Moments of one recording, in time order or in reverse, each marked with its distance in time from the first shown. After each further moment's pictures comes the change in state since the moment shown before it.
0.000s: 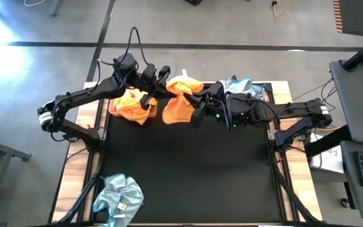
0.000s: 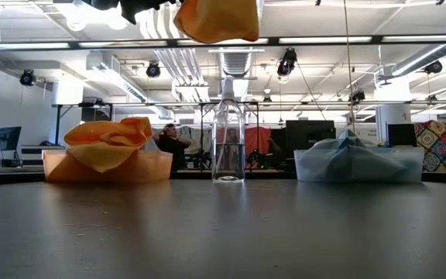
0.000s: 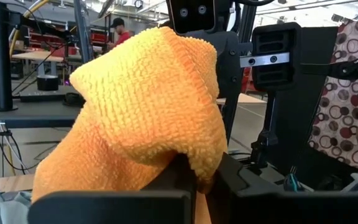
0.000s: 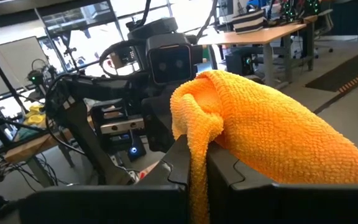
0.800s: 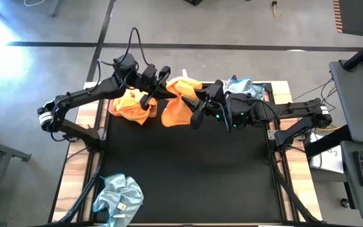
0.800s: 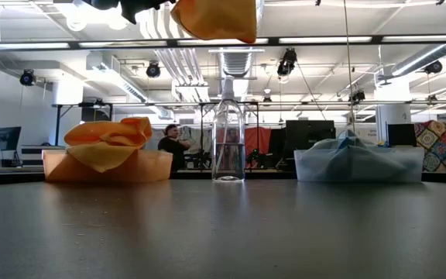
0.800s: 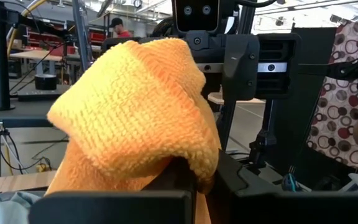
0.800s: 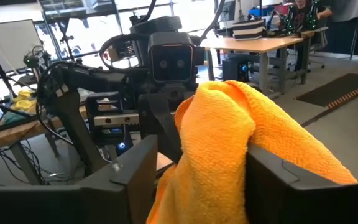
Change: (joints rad) left arm -0.004 0.000 0.000 0.000 0.001 -0.005; right arm 0.000 0.000 0.000 -0.002 0.003 -0.105
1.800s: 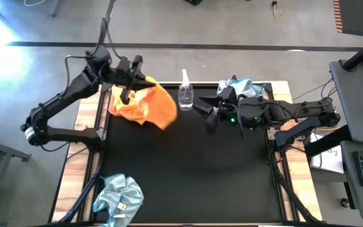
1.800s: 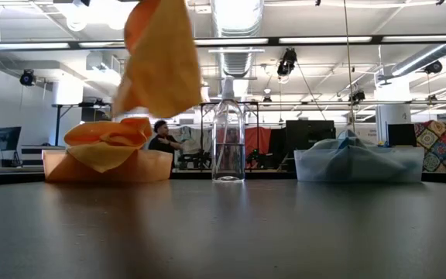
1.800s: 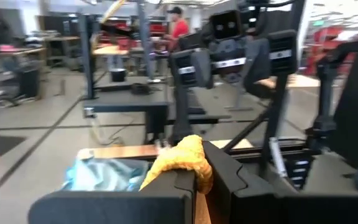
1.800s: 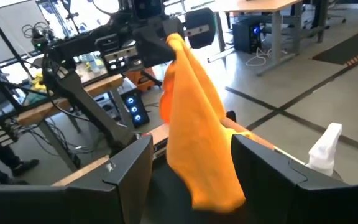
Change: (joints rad) left arm 0.182 -0.263 0.000 -0.414 -0.073 0.218; right arm 0.070 -0.111 0.000 -0.280 -0.007 0.199
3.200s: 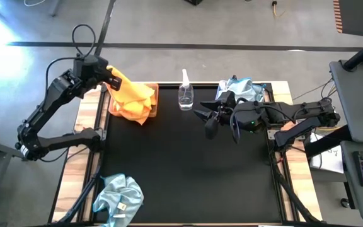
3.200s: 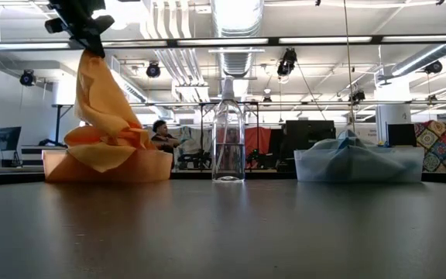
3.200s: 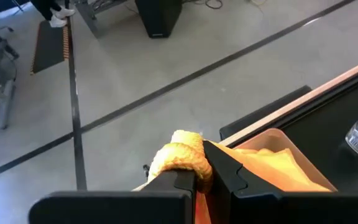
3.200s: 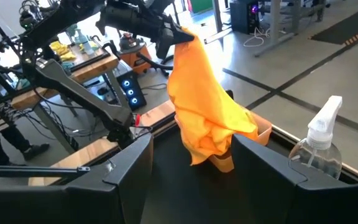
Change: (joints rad) left arm 0.178 -0.195 0.000 -0.731 -1.228 0.017; right arm 0.020 0.008 0.000 -0.095 -0.002 0.074
